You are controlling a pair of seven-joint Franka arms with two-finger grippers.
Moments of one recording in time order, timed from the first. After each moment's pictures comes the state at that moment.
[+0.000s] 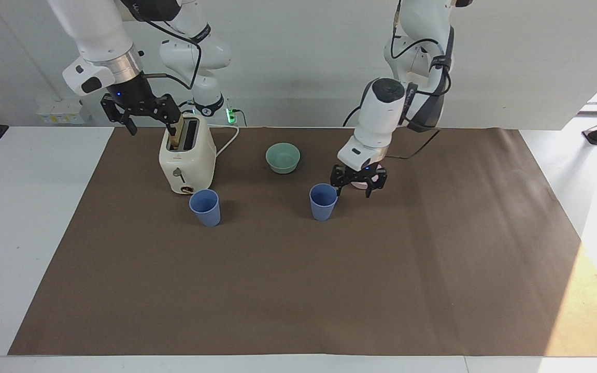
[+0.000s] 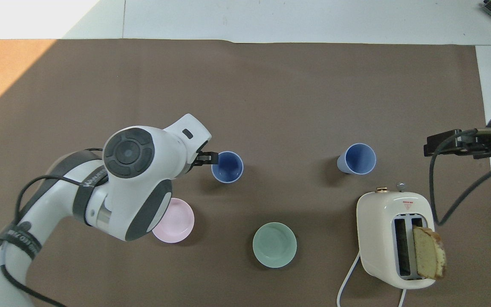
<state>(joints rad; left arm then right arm) -0.58 0.07 0.10 -1.99 -0.06 2.21 -0.38 0.03 -0.05 0.00 -1.64 0.03 1.59 0.10</state>
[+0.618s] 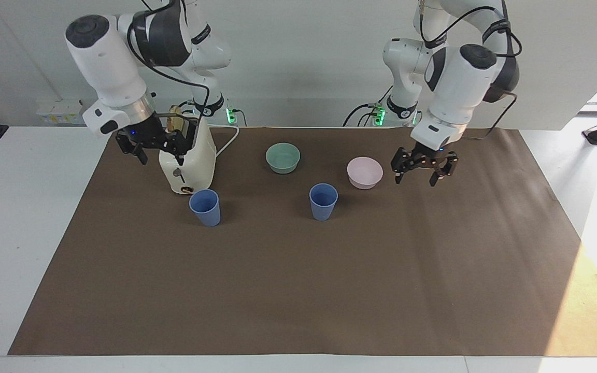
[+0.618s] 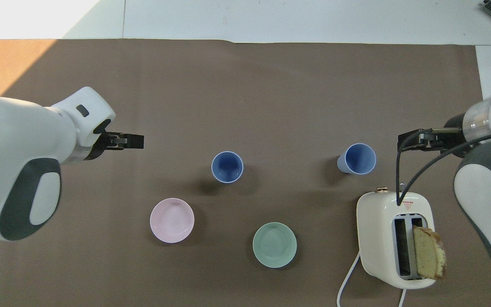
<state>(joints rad) -0.24 -0.07 0.11 -1.82 -0.06 1.91 0.05 0.04 0.11 0.01 -1.86 0.03 1.92 0.10</state>
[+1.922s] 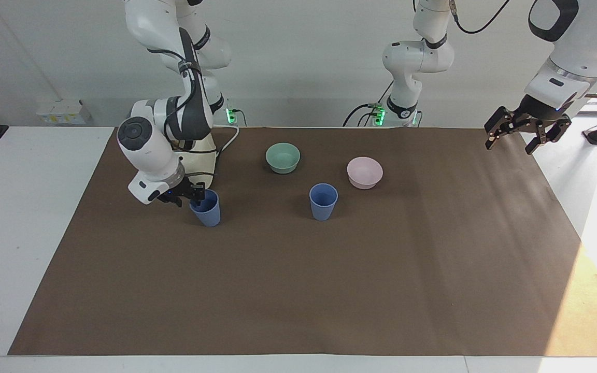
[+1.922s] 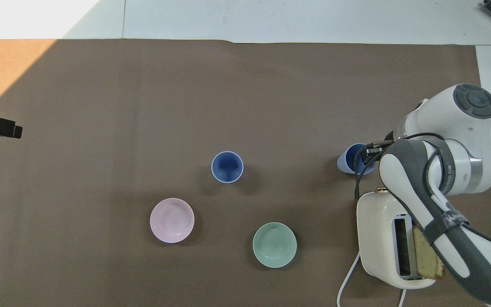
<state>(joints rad) -0.09 0.00 0.10 -1.56 -0.05 1.62 0.20 0.06 0.19 0.02 -1.96 0.03 2.01 -0.03</state>
